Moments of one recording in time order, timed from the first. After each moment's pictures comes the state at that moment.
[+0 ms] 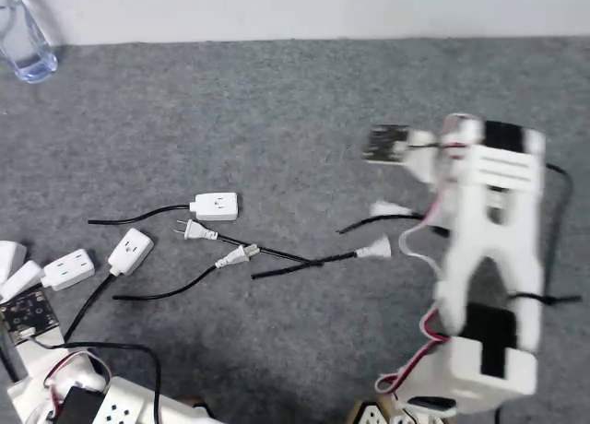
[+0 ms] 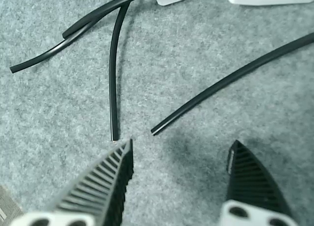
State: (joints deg) left arm -73.3 -102.5 96.2 74.9 -32.0; right arm 14.0 2.0 -0.6 90.5 82.2
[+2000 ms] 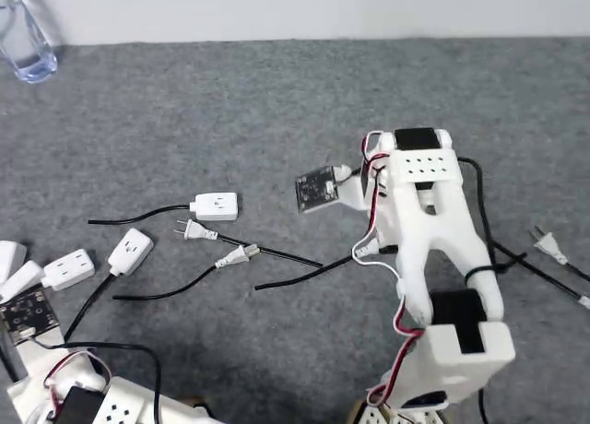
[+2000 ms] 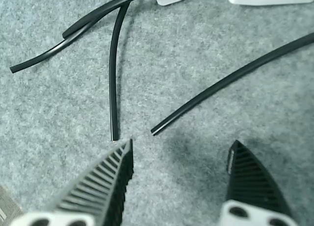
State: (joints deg) left arm -73.3 -102.5 96.2 74.9 -32.0; right arm -6.8 9.3 4.7 90.6 91.7
